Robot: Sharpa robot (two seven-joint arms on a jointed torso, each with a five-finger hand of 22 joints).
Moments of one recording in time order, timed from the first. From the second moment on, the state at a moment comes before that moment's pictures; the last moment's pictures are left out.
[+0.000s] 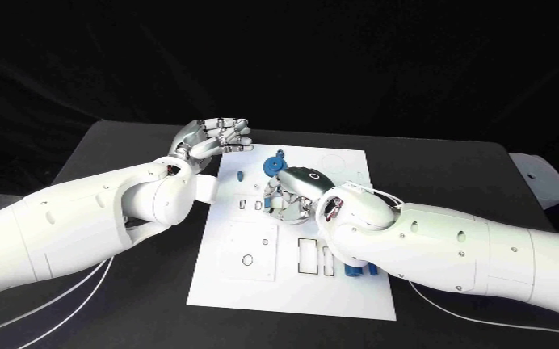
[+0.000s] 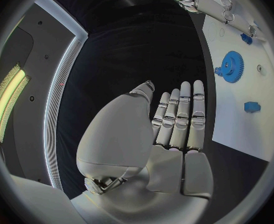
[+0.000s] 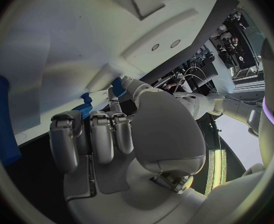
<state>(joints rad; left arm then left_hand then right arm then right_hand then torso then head) 1.18 -0.88 0.00 1.53 -0.01 -0.39 0.43 1.51 -0.10 0.23 0.28 0.19 0.82 0.21 0.26 0.17 1.01 0.18 0.07 0.07 0.99 0.13 0.32 0.29 0.18 0.93 0.24 0.32 0.08 1.18 -0.52 -0.13 1.51 -1.51 -0.41 -0.26 1.32 -0.12 0.43 0.15 0.17 1.00 0.12 0.26 0.40 1.46 0.04 1.57 1.31 1.46 -0.03 1.56 1.31 0.01 1.47 0.08 1.57 1.31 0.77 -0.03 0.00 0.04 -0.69</state>
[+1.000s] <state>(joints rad) 1.18 -0.89 0.00 1.53 -0.01 -0.39 0.43 1.50 -0.10 0.23 0.28 0.19 0.82 0.21 0.26 0.17 1.01 0.18 0.07 0.07 0.99 0.14 0.32 0.29 0.18 0.93 0.24 0.32 0.08 1.18 -0.52 -0.13 1.51 -1.54 -0.41 -0.27 1.22 -0.21 0.31 0.23 0.12 0.86 0.17 0.20 0.39 1.46 0.08 1.52 1.31 1.46 0.01 1.56 1.31 0.01 1.46 0.11 1.56 1.31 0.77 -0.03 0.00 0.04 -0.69</state>
